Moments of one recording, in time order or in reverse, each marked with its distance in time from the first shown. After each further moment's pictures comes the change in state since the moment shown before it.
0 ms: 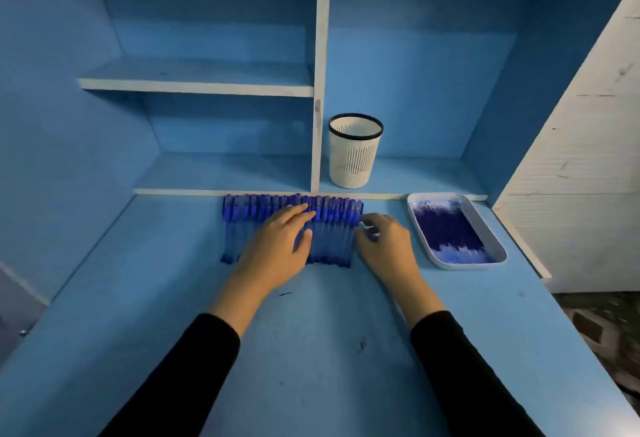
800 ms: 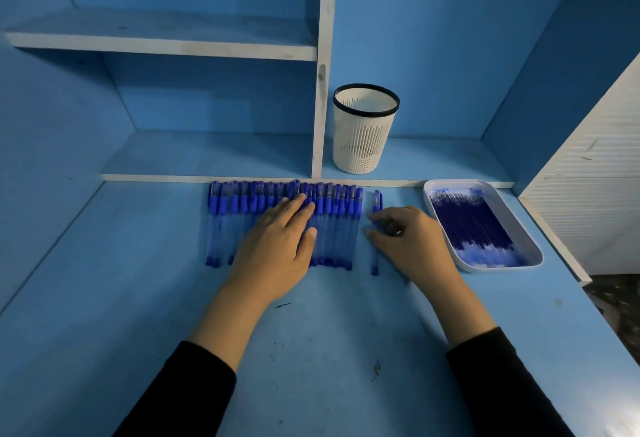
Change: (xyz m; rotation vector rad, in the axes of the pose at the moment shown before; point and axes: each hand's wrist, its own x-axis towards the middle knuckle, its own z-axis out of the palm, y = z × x) left_hand 0.008 -0.013 0.016 0.138 -0.087 -0.033; right_hand 0.011 0.006 -0.017 -0.027 -0.045 0.038
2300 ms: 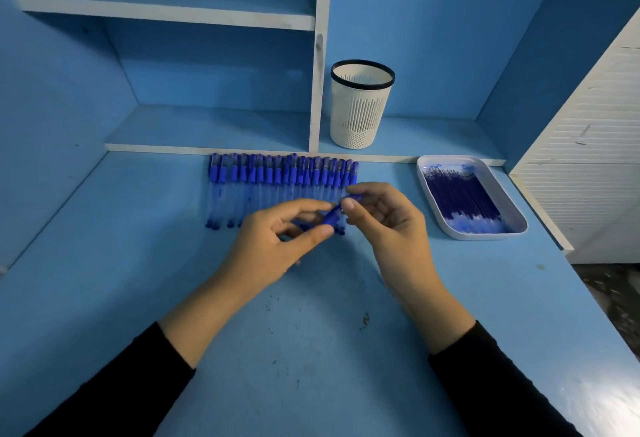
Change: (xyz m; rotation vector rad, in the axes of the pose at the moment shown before) left_hand -0.054 0.032 -0.021 -0.954 0.061 -0.057; right_hand -0.058 -0.037 0.006 0.923 -0.045 -0.044
